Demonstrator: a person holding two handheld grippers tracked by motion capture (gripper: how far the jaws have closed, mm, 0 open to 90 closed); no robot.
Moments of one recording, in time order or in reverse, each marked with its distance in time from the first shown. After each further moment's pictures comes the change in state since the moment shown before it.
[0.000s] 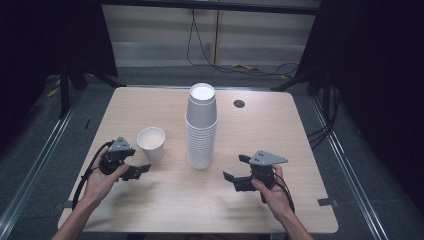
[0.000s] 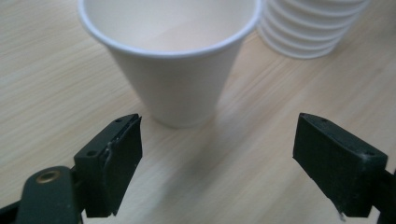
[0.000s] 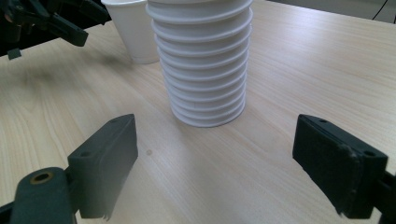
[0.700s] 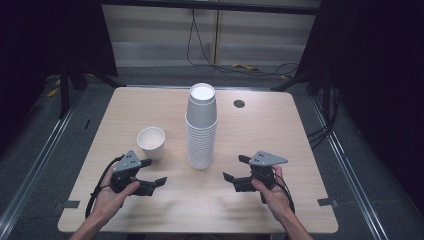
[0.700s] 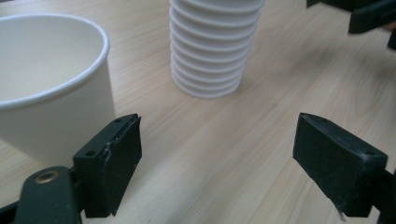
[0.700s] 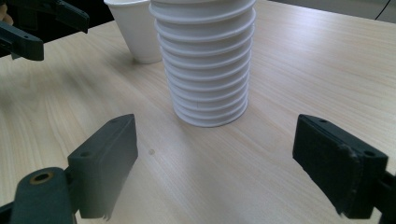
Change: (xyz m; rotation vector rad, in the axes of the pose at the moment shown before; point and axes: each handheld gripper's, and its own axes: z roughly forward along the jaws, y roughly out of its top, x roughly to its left) left arm -0.060 -0.005 -0.001 -0.195 -0.104 0.021; right arm 0.001 -0.001 0.000 0.002 0.006 0.001
